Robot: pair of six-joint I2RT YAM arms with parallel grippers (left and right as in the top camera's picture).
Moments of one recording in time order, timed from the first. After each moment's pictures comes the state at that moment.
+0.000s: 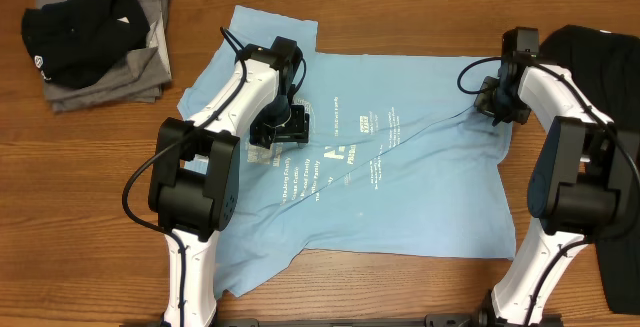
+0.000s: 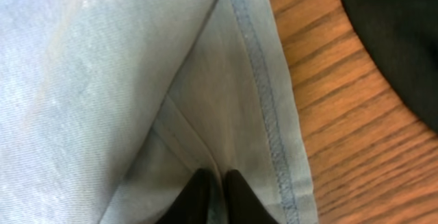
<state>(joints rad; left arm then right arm) -0.33 2.23 1.73 -1.16 0.11 -0.32 -0.14 2.14 1.52 -0.73 0.15 0.31</state>
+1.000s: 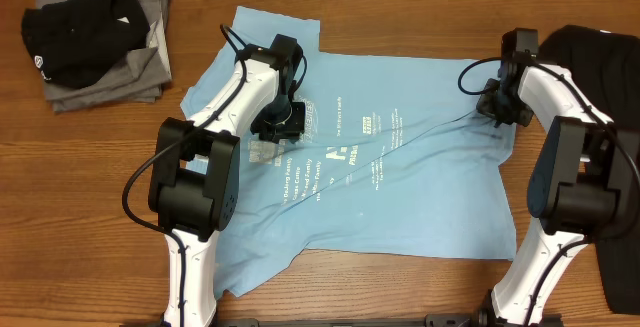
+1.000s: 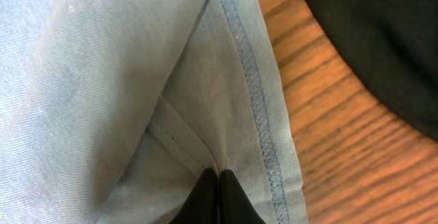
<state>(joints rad) -0.33 2.23 1.73 -1.10 0.09 -0.30 -0.14 2.14 1.53 -0.77 0.21 0.33</state>
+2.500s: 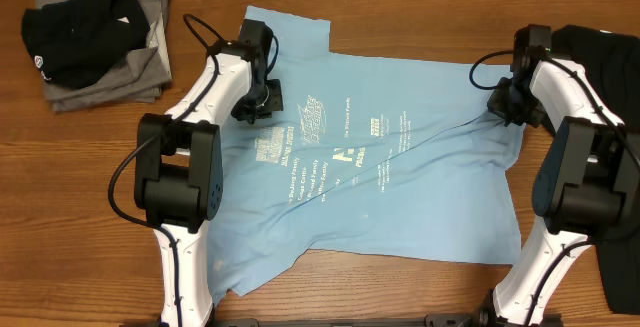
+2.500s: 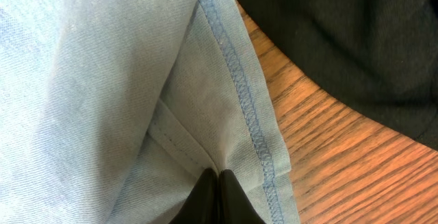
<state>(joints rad) -0.20 2.27 1.74 -0.92 0.03 -0.34 -0.18 2.15 1.59 -0.87 0.22 0.39</state>
